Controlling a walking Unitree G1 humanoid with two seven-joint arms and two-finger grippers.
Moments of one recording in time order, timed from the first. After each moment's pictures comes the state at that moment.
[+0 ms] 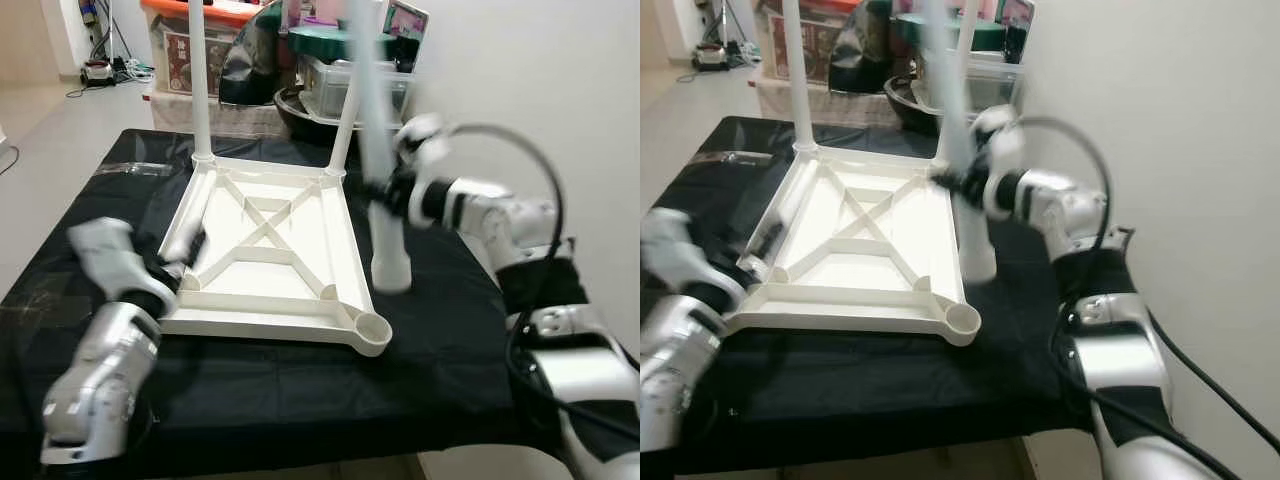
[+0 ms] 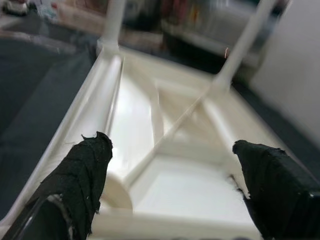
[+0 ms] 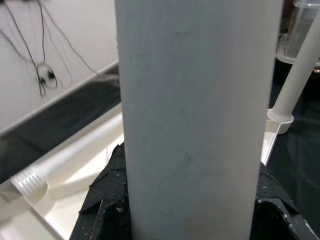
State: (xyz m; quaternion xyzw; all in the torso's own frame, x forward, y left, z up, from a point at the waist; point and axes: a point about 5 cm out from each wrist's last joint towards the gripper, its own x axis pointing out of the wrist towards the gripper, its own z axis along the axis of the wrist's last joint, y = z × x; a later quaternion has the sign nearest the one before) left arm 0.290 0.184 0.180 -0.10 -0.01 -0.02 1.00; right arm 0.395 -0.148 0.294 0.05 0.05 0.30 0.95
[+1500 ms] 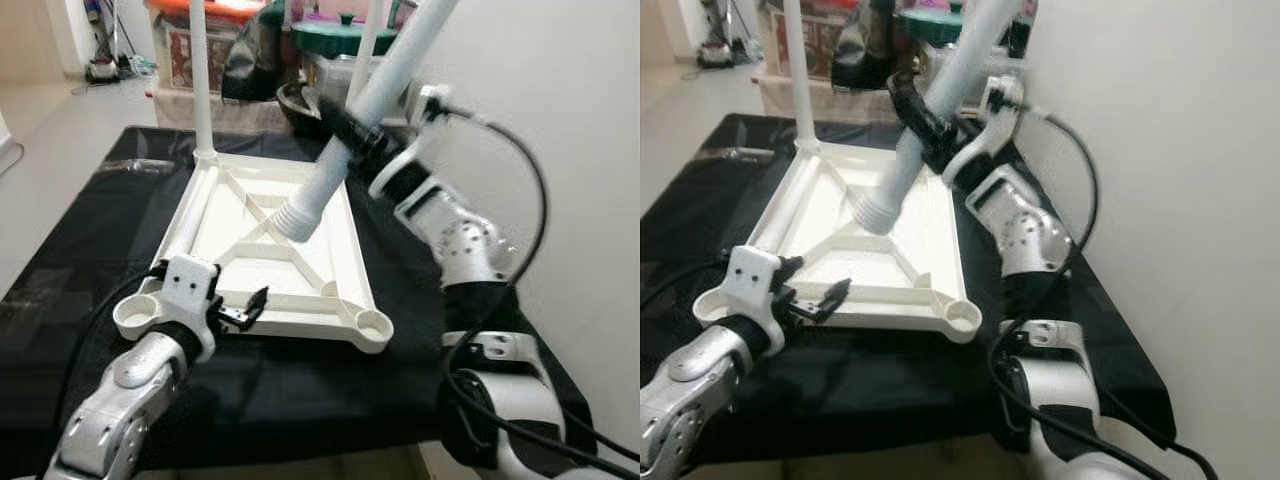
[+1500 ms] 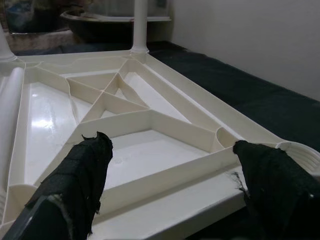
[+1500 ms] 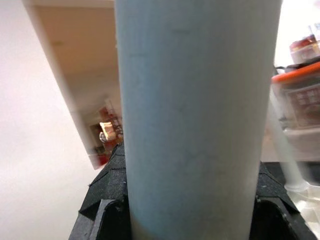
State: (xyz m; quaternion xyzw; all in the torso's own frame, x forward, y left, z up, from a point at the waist) left arm 0.260 0.144 0.178 0.01 -0.02 -0.24 0.97; right arm 0.362 -0.099 0.322 0.31 -0.15 0.48 0.81
